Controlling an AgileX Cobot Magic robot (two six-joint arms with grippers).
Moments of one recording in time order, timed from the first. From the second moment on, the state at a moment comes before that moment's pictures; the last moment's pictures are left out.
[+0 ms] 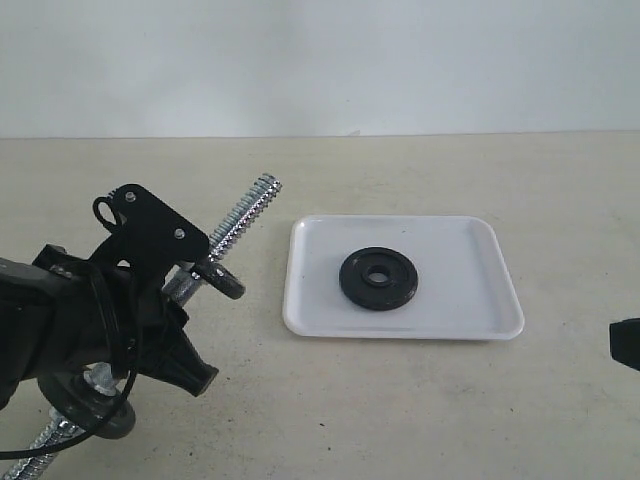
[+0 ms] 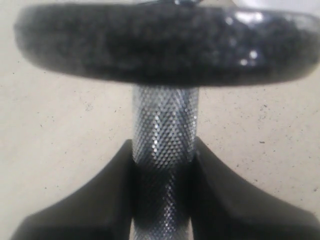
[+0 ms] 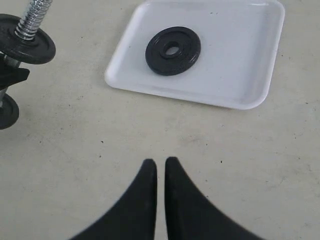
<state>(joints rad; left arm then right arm) -0.77 1.54 -0.60 -1.79 -0.43 1.81 0.11 0.58 -0.45 0.59 0.78 -0.39</state>
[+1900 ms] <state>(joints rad) -0.77 1.54 -0.60 -1.76 -0.40 1.81 0.38 1.37 -1.00 0.49 0.83 -0.52</state>
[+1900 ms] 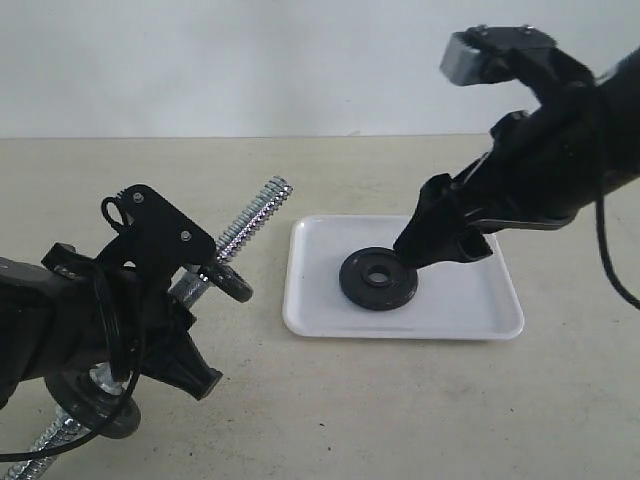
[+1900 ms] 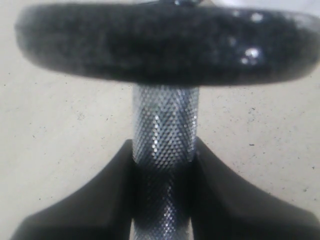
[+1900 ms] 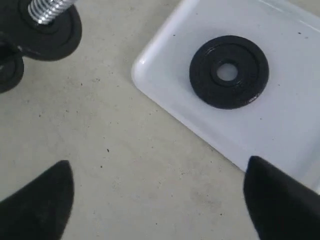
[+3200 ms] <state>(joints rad) -0.77 1.54 -0.60 -1.76 -0.38 1.82 0.50 1.88 -1.25 0.17 0.77 -0.37</state>
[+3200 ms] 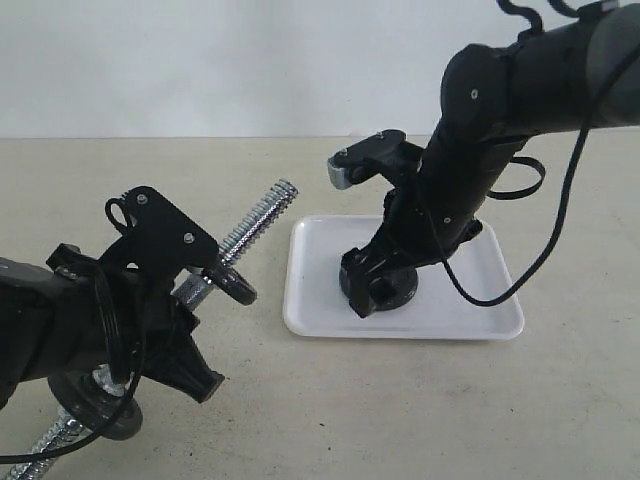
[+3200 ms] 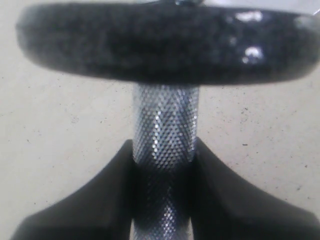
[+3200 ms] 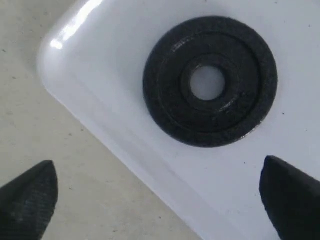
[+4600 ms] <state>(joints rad) -0.77 1.54 -0.60 -1.75 -0.37 1.82 0.50 2.12 -1.39 0.09 0.65 -0.26</state>
